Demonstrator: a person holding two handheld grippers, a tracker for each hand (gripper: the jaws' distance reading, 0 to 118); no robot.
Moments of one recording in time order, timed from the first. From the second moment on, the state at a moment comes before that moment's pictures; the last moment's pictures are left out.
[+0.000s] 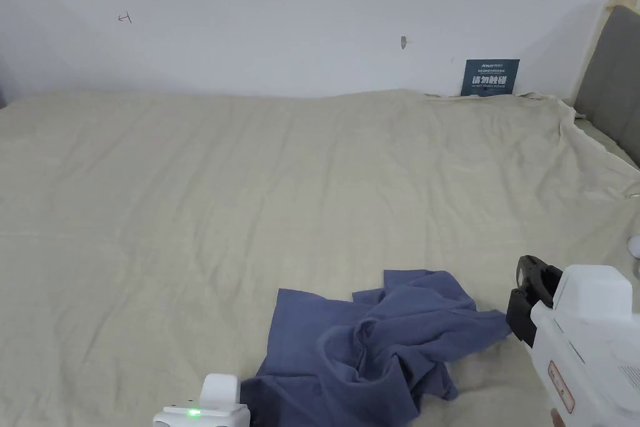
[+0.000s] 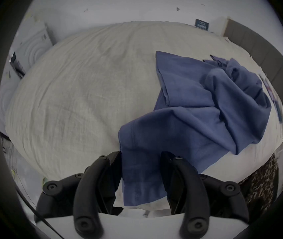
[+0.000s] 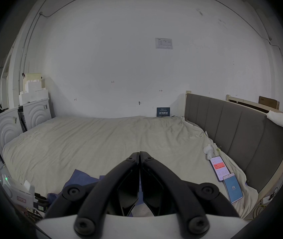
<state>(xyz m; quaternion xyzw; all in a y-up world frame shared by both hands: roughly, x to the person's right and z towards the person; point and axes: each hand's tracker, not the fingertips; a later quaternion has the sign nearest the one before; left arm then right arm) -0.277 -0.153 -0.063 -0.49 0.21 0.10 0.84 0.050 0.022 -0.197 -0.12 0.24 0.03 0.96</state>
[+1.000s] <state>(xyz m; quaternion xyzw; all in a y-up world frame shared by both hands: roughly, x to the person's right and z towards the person) -0.319 -0.088 -0.080 -0.37 0.13 0.17 0.90 0.013 -0.125 -0.385 -0.46 0.18 0.04 0.87</state>
